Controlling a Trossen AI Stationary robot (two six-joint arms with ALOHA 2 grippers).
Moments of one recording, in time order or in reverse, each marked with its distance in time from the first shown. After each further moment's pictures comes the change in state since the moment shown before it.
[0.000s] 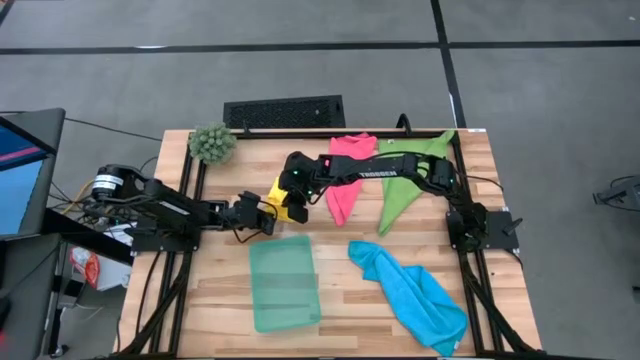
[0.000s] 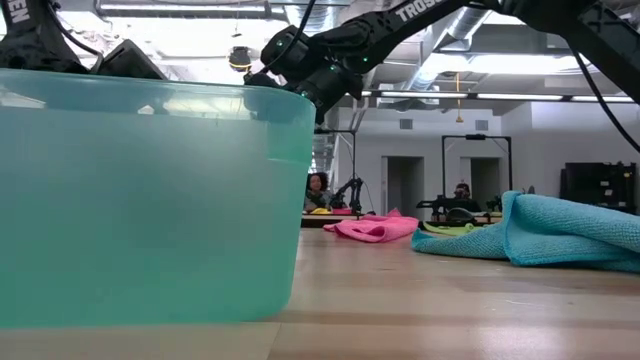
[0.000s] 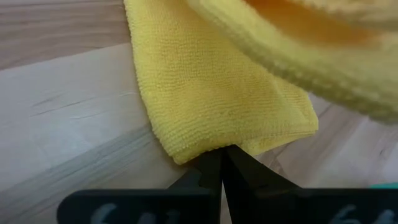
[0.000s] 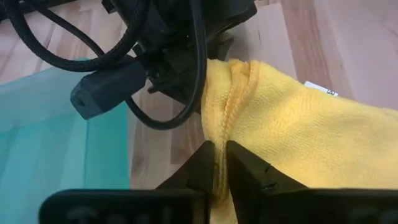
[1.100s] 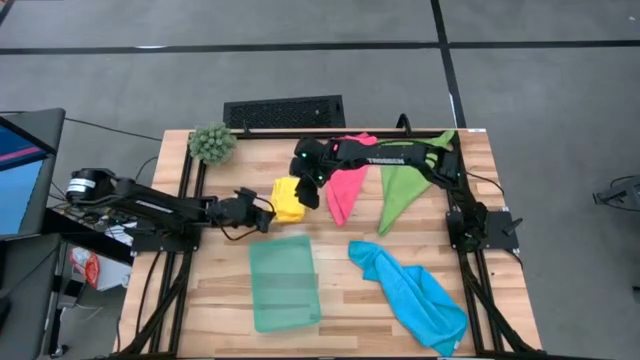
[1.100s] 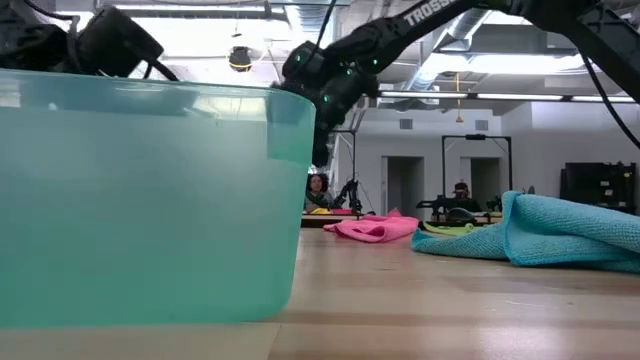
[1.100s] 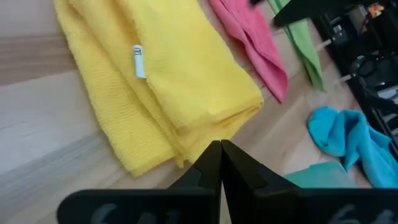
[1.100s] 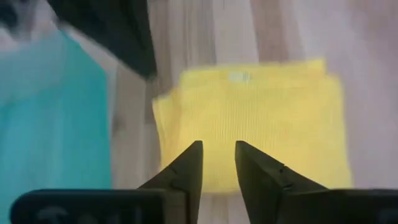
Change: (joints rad) left arm -0.002 -0.298 0.002 -0.113 0.058 -0.001; right arm -0.095 -0.056 -0.041 -0.137 -0.061 -0.066
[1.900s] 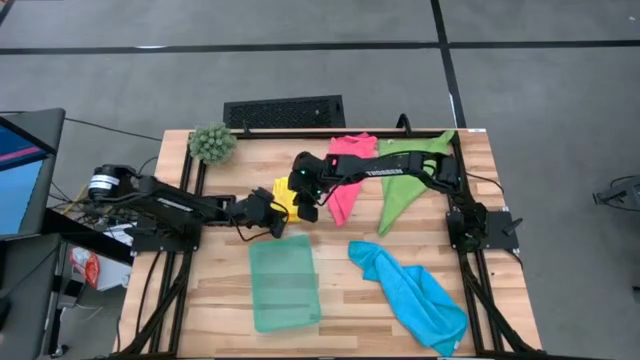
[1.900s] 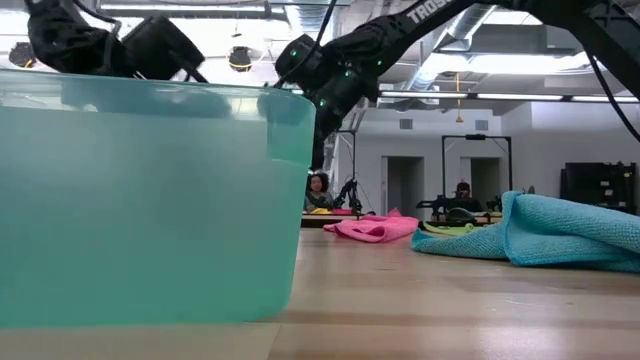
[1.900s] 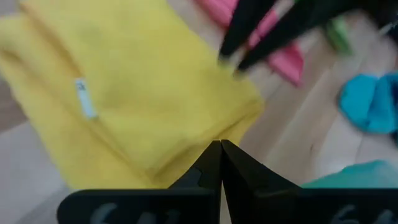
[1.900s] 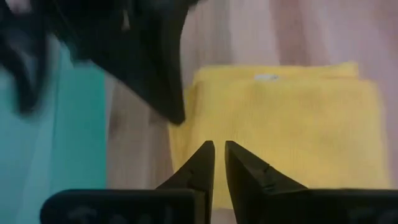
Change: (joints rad) left arm 0.017 0.257 0.171 -0.020 0.009 0.228; right arm 0.063 -0.017 -0.081 0.125 0.110 0.006
